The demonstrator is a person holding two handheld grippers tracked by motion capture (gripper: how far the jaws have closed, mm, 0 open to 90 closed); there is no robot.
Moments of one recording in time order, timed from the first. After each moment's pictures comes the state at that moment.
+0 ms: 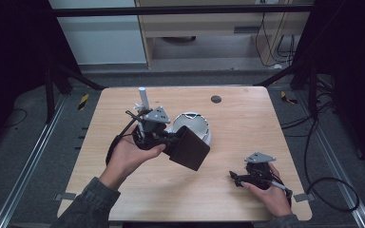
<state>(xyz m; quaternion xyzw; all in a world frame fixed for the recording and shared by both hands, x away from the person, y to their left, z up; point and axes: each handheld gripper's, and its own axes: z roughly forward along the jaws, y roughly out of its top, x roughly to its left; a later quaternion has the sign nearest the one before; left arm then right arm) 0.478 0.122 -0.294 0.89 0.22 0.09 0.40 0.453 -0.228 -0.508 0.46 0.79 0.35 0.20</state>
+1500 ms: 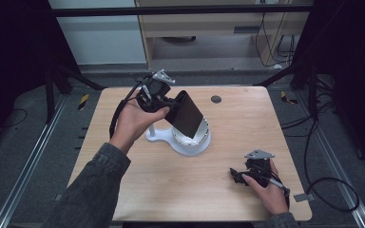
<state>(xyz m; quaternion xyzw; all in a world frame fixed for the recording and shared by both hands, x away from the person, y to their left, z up) 0.542 0.106 -0.250 0.88 0.27 0.15 0.36 0.464 -0.229 -0.513 0.49 0.78 0.33 0.21</state>
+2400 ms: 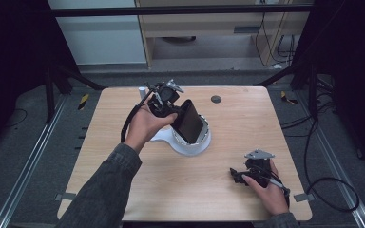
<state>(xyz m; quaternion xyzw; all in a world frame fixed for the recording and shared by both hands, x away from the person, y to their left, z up) 0.565 0.083 -0.295 0.89 0.29 0.13 0.32 0.464 -0.229 -0.513 0.49 0.78 0.33 0.21</state>
